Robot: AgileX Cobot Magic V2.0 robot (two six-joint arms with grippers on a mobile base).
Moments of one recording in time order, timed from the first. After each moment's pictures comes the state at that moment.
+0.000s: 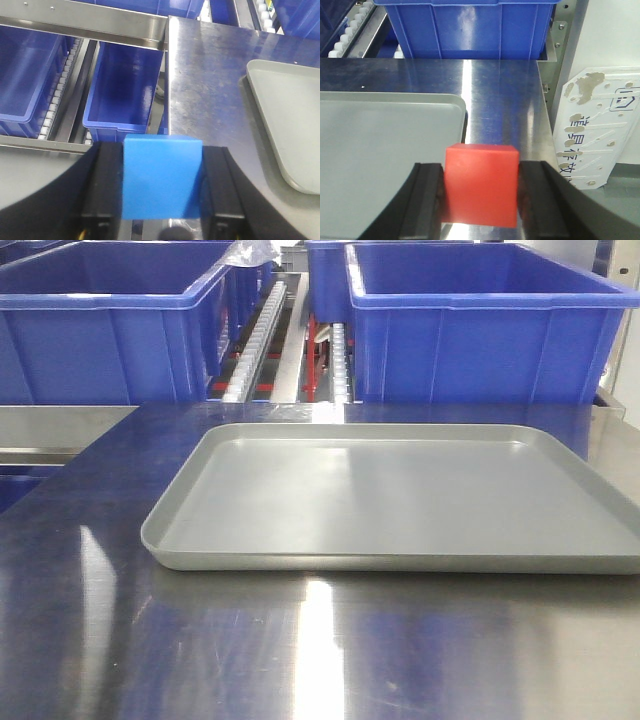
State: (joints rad) left arm -0.17 0.41 -0.36 0.06 0.46 -0.30; right arm 0.07 0.50 -0.42 0.01 0.31 0.10
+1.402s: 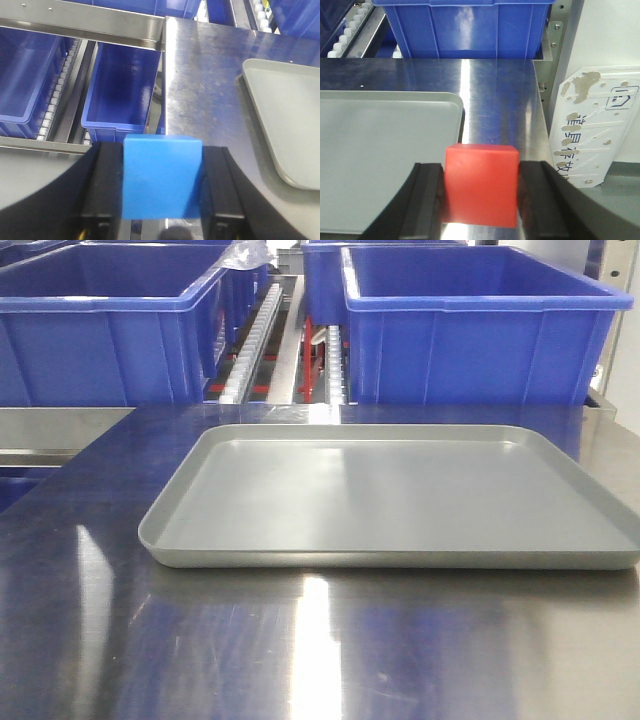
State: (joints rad) left arm -0.17 0.41 -0.36 0.07 0.46 -0.30; right arm 0.07 0.50 -0.42 0.01 0.31 0.10
